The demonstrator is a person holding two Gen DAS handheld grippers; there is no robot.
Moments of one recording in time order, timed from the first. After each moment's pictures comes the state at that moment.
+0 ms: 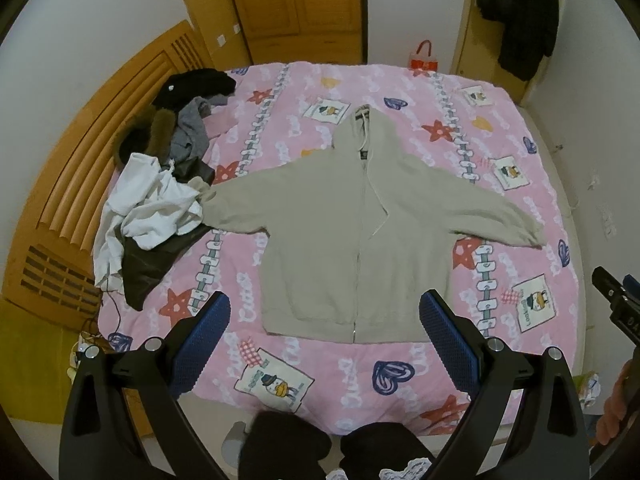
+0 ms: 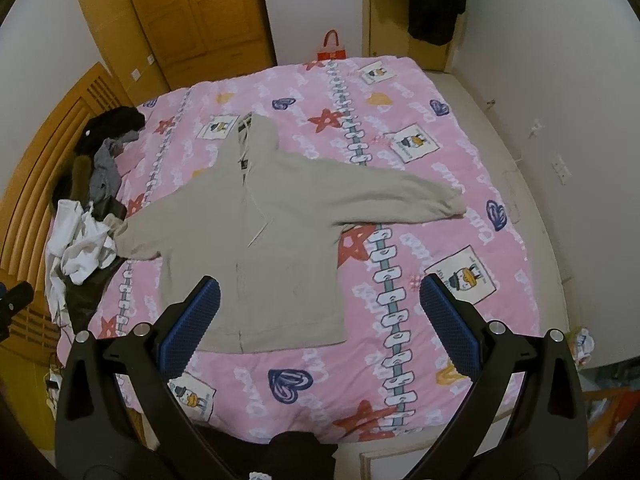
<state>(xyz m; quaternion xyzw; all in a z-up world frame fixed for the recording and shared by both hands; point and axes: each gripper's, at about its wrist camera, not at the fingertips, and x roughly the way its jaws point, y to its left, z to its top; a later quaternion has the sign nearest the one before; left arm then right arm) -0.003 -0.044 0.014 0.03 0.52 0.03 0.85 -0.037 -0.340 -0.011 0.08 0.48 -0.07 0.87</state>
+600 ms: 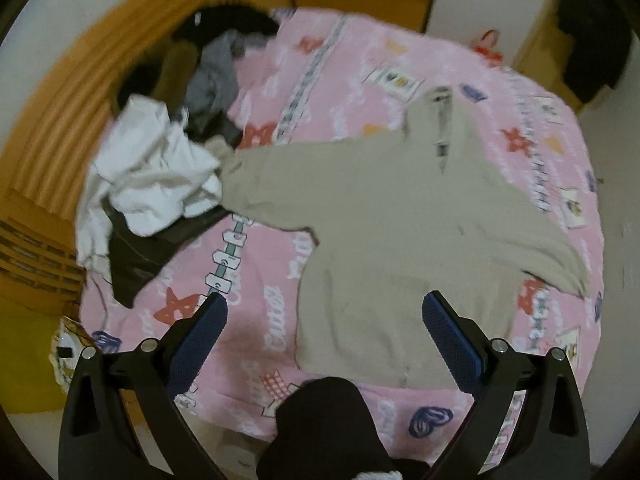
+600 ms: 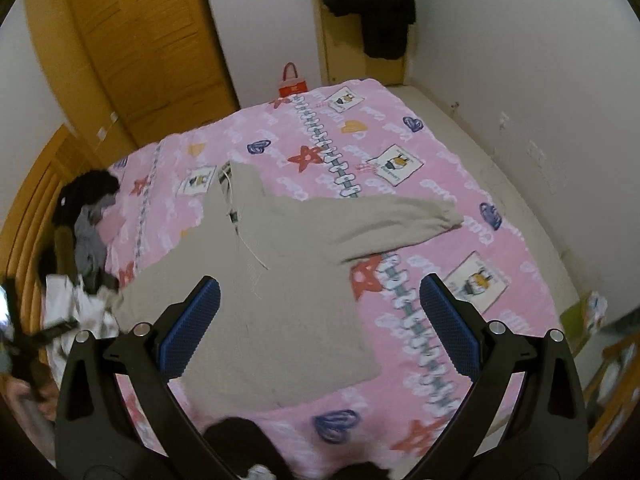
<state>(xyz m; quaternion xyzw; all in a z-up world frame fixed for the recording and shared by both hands) 0.198 0.160 -0.152 -0.05 0.60 0.08 0.79 0.050 -0.266 -0.012 0.16 0.42 -0.16 0.88</state>
